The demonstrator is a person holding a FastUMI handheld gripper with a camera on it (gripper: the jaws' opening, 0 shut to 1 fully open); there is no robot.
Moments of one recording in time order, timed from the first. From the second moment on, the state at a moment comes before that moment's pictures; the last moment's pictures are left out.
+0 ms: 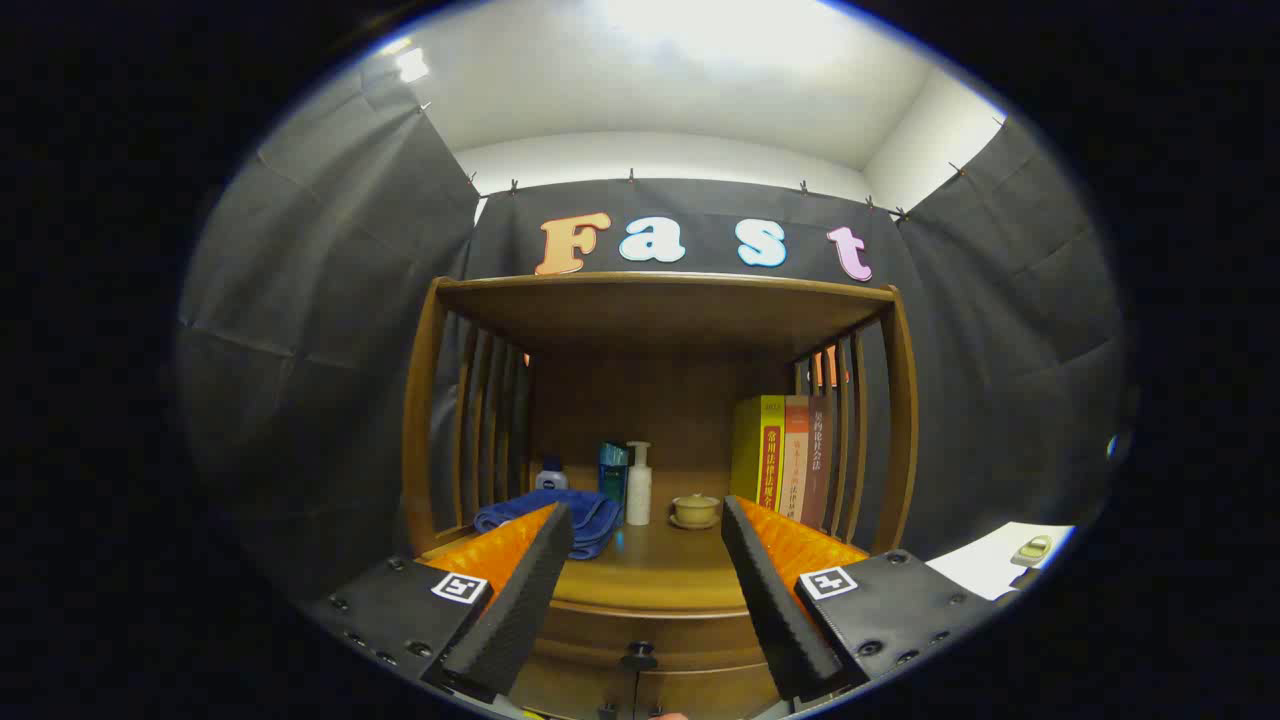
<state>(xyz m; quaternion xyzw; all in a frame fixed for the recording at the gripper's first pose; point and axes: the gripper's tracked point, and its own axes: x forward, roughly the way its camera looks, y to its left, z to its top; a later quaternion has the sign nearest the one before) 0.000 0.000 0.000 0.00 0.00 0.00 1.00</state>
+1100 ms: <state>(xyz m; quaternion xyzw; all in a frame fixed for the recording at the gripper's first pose) -0.074 0.022 -0.032 0.04 0.05 -0.02 1.00</state>
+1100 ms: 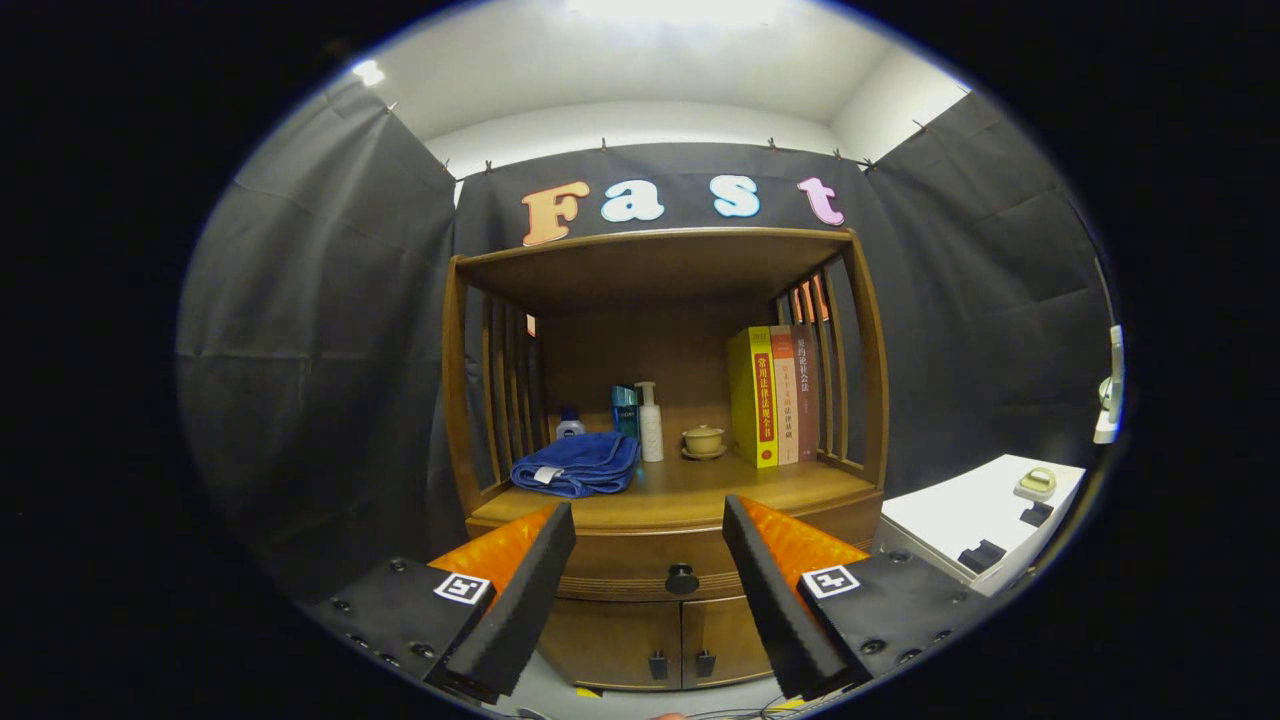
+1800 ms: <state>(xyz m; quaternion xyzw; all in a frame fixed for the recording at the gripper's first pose) -0.095 0.020 -0.047 0.05 0.04 -0.01 1.00</state>
